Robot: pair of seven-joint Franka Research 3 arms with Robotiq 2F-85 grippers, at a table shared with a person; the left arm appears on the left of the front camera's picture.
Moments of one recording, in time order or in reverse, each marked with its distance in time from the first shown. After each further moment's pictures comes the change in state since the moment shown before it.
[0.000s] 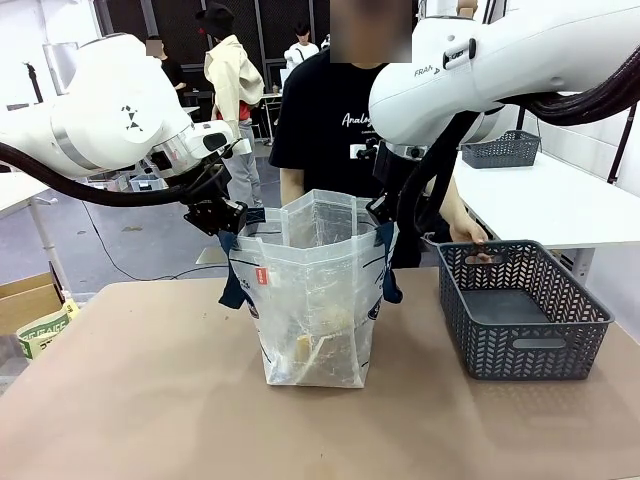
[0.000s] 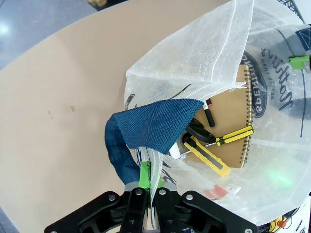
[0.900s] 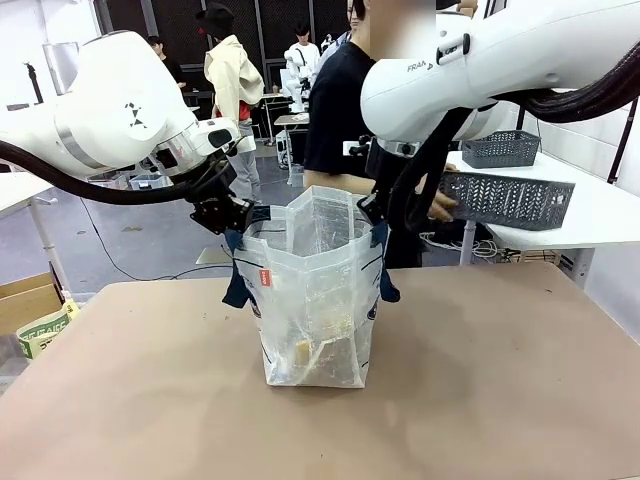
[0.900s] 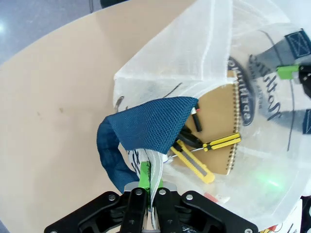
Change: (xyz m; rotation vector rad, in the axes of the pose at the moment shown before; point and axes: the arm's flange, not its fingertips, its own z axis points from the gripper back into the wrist) left arm 0.004 -0.015 0.002 -0.040 -0.014 0.030; right arm 0.010 0.021 0.006 0.013 -0.005 -0.042
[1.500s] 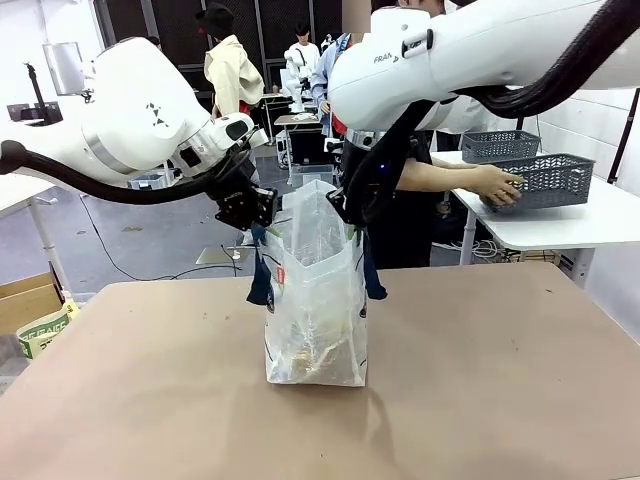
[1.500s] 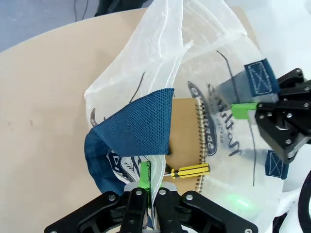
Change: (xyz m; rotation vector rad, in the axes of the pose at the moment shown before) left arm 0.020 -0.015 -0.015 -0.115 -0.065 0.118; right arm 0.038 0.024 -0.010 0.021 0.057 -0.168
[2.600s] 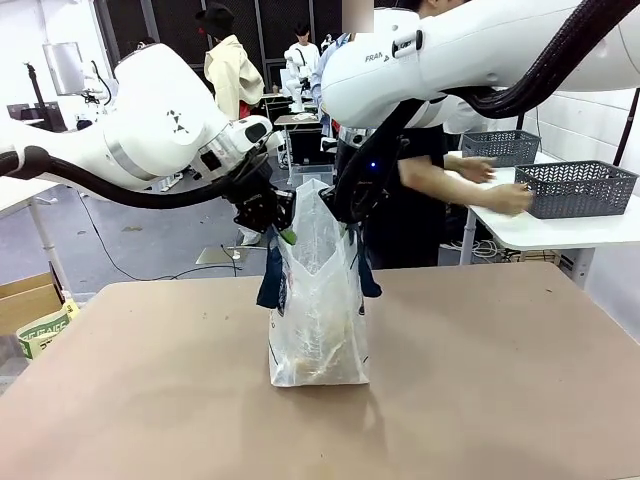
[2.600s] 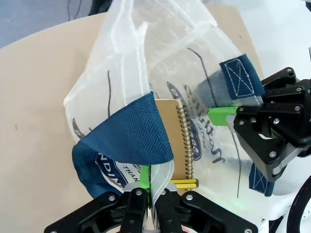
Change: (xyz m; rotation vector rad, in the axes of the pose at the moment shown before) left arm 0.003 -0.024 -0.018 -0.017 0.001 -0.004; right arm 0.008 0.007 0.000 0.013 -0.005 -0.048
